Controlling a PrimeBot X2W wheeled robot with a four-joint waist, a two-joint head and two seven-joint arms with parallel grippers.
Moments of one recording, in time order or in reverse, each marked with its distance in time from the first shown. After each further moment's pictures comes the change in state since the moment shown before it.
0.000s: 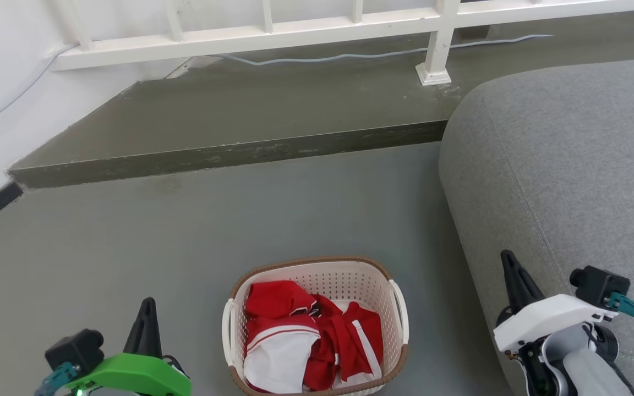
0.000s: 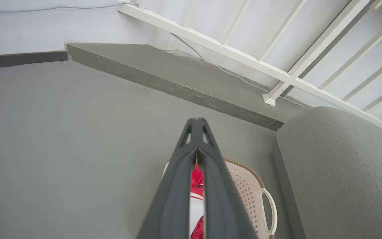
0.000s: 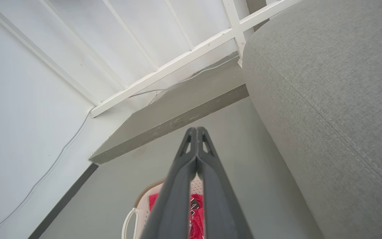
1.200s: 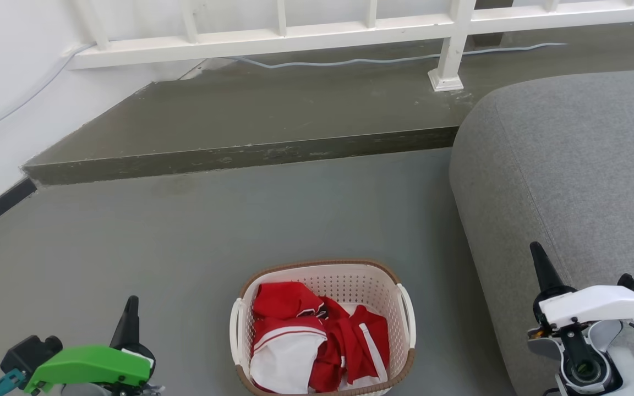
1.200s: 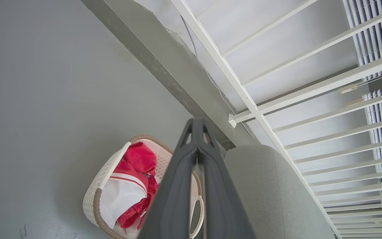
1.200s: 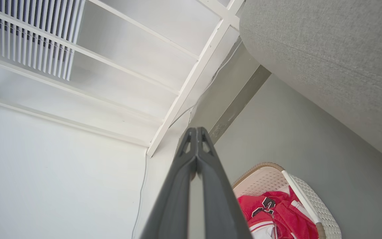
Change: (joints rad) left arm -0.030 0.000 0.106 0.025 -0.496 -0.084 0.123; right arm -0.002 0.031 -0.171 -0.018 0.488 0.075 0.124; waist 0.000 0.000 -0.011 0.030
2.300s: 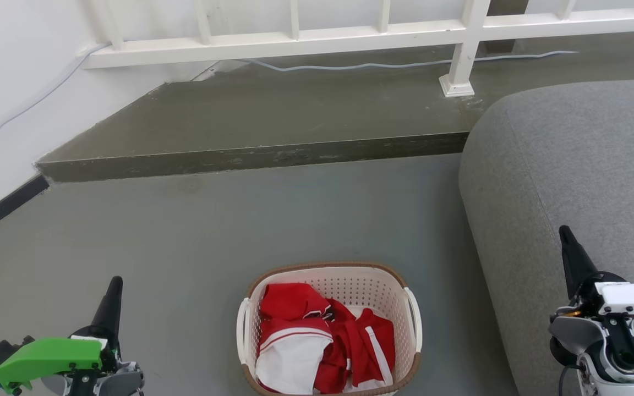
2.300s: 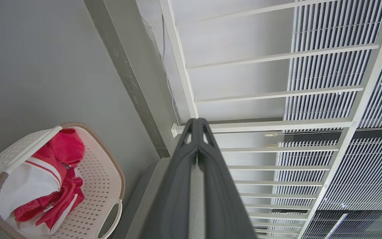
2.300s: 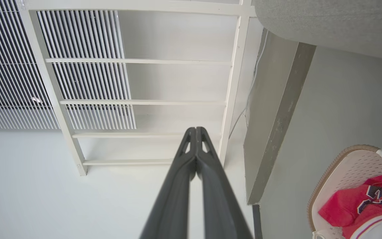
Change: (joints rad) left arm -0.049 0.001 0.086 0.025 -0.428 -0.083 0.103; right arm -0.019 0.029 -0.144 -0.012 0.420 0.063 0.108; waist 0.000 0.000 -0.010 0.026
